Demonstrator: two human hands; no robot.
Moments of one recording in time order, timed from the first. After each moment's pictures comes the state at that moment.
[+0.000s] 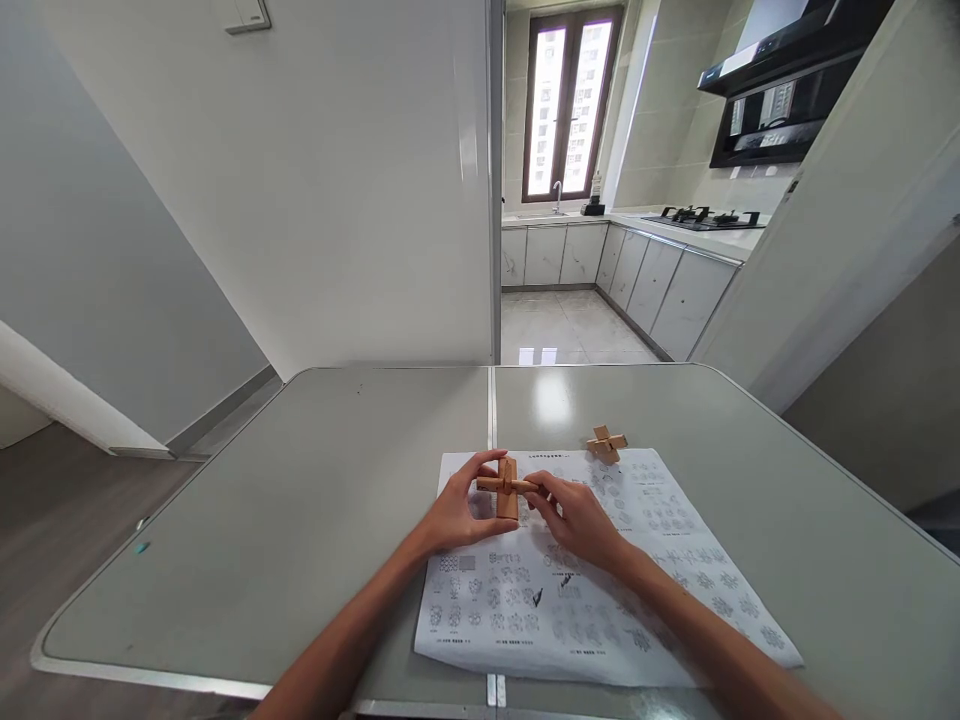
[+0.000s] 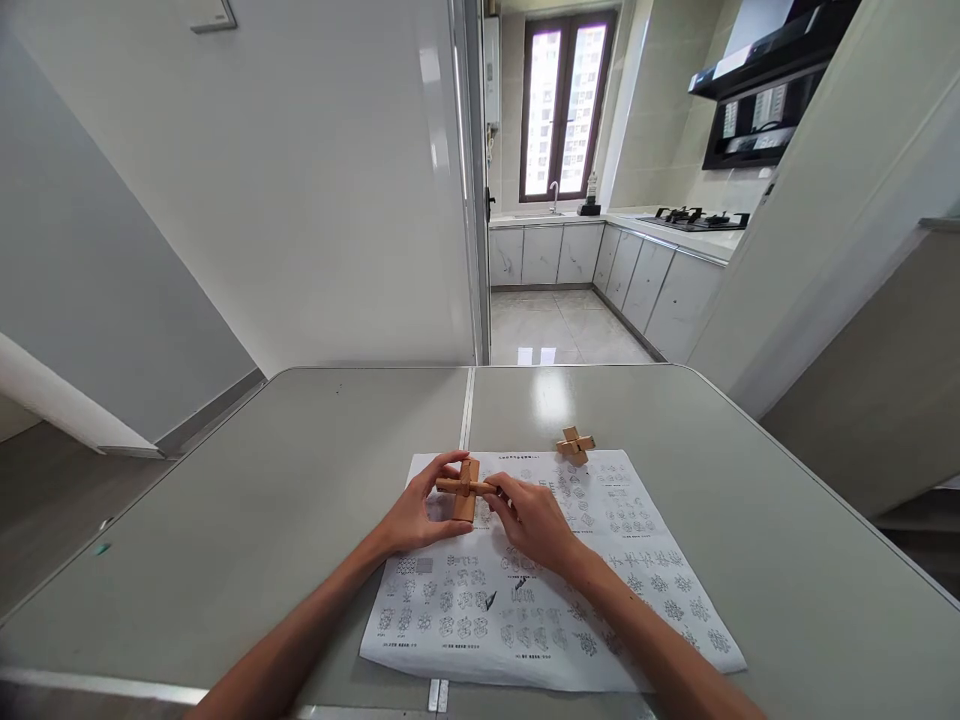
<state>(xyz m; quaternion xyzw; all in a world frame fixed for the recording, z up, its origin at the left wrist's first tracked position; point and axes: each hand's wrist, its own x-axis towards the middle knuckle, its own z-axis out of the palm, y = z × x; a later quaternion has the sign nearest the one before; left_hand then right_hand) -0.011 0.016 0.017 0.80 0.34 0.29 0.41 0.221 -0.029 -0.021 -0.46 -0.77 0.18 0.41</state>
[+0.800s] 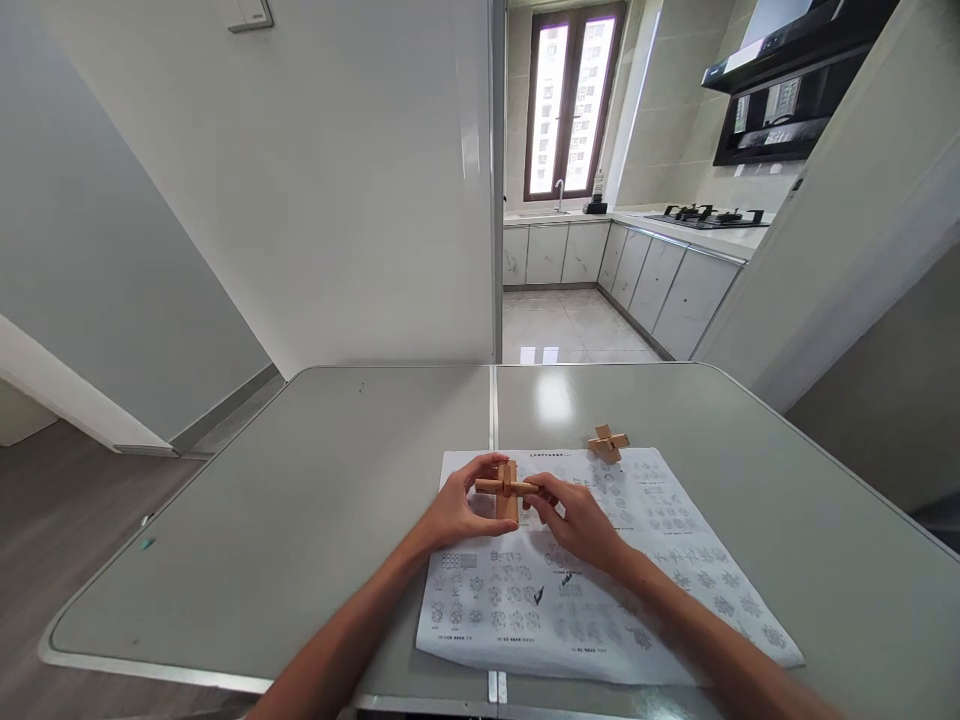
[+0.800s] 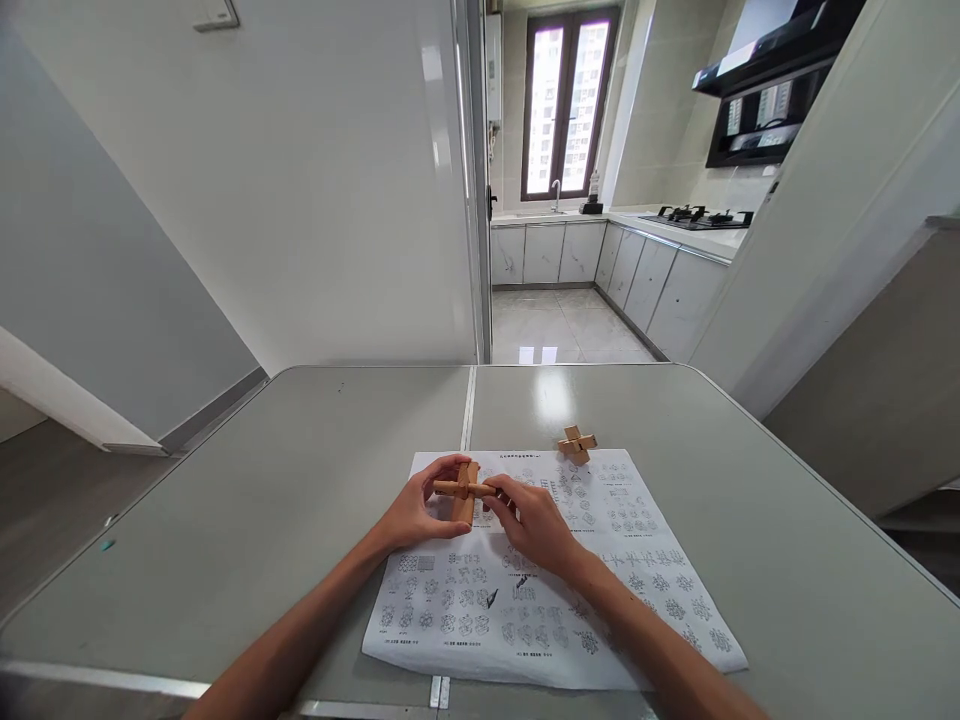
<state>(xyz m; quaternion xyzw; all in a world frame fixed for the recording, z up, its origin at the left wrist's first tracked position) -0.012 0.016 0.019 0.76 0.33 0.30 0.48 0.216 -0.034 -0.019 -0.43 -0.75 0.24 0.43</state>
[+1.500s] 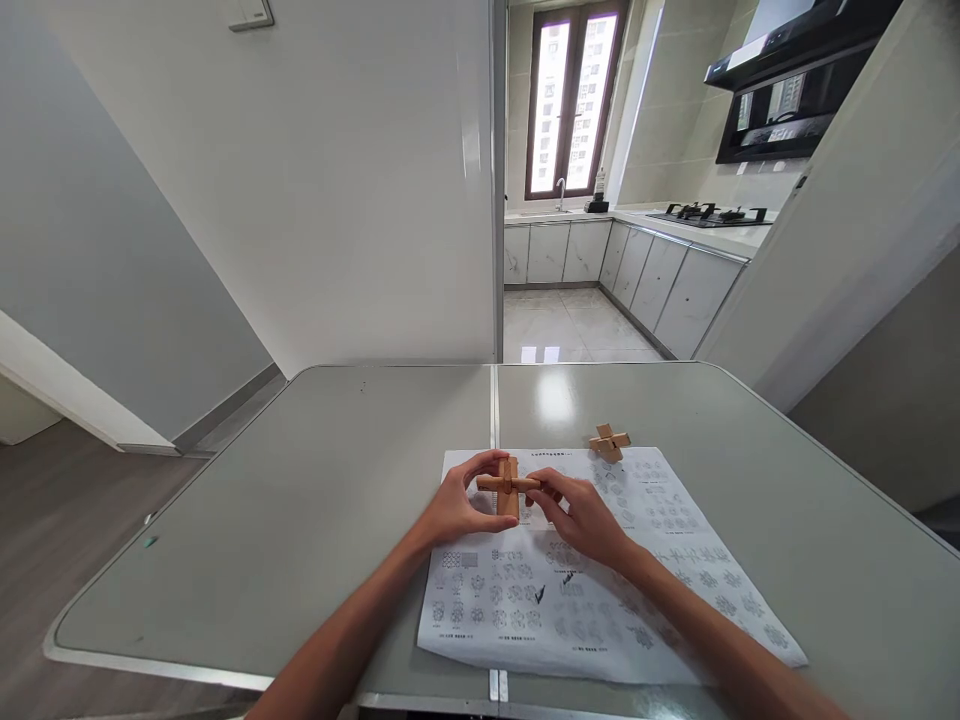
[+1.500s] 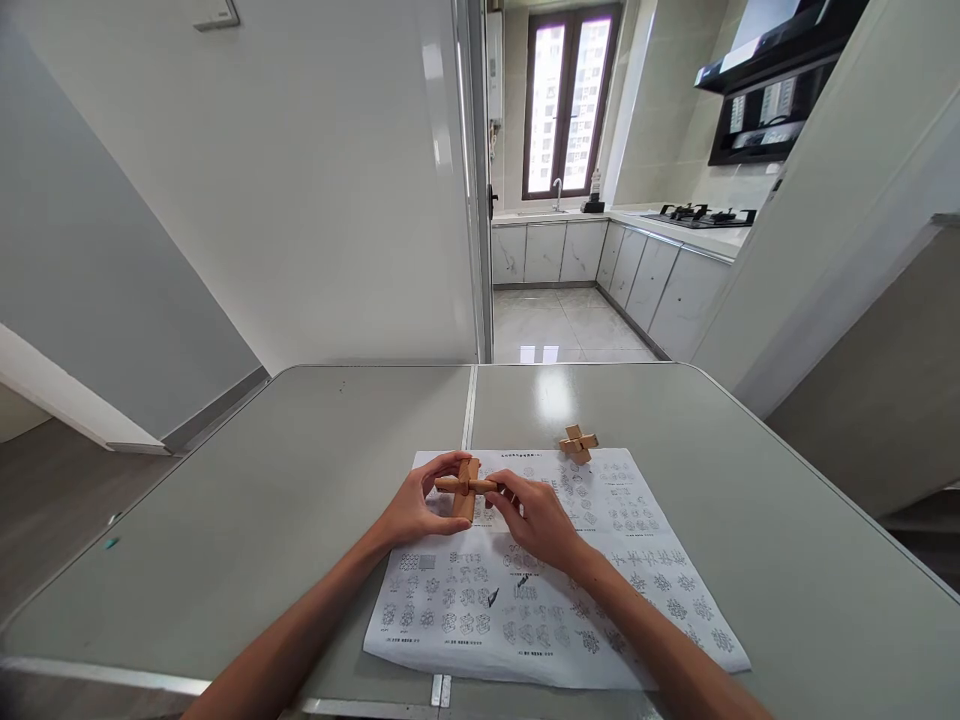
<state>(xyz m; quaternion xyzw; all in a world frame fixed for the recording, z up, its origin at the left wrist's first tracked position) -0.012 0.020 0.015 0.76 0.31 0.32 0.47 0.220 -0.034 -0.011 -0.44 -0.75 0.25 0.43</state>
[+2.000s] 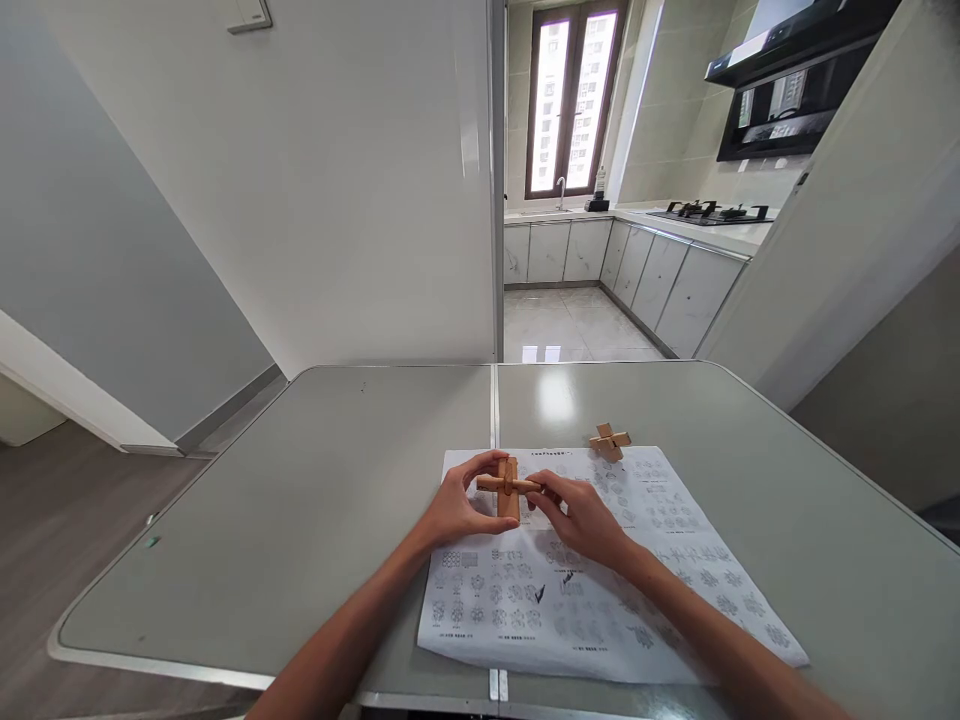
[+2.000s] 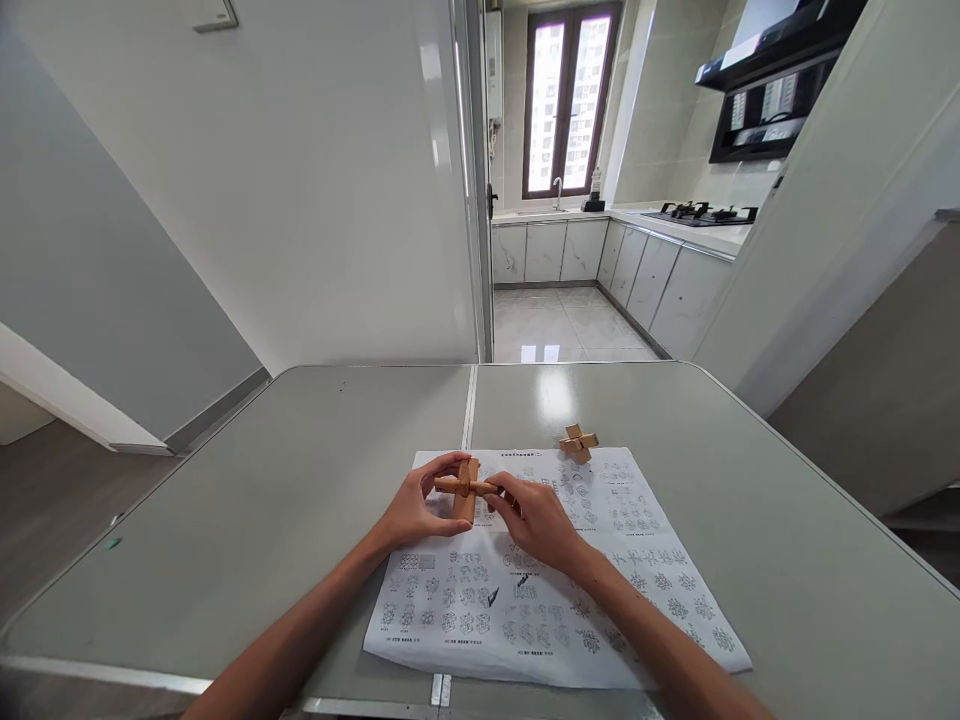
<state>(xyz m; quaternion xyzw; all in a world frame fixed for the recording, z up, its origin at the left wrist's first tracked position) -0.011 0.017 0.016 0.77 0.32 0.33 0.45 0.221 -0.034 -0.011 -0.45 -0.76 0.25 0.40</state>
